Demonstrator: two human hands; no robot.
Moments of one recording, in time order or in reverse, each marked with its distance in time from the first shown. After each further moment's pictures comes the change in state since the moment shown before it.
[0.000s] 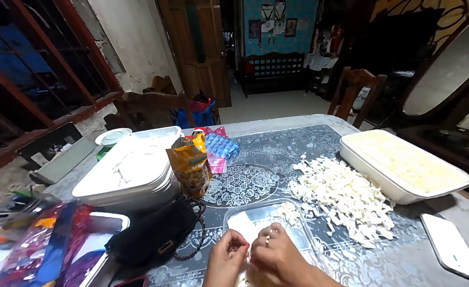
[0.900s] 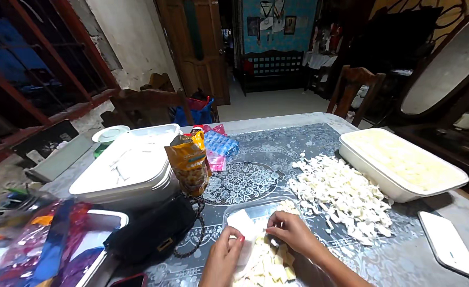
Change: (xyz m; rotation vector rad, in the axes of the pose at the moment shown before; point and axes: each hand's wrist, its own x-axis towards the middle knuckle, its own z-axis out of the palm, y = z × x) left_hand 0.003 -0.004 -0.011 0.186 -0.107 -0.103; right_hand 0.010 0.029 -0.041 0.383 -0.312 0.847
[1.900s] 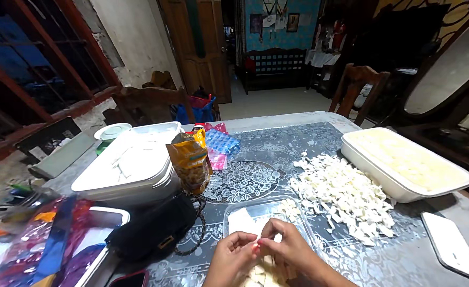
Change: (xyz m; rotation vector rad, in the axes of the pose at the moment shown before) left_hand -0.004 0.011 0.011 -0.464 -0.040 -0.060; right_hand -0.011 -0.006 0.033 0.218 0.151 -0.324
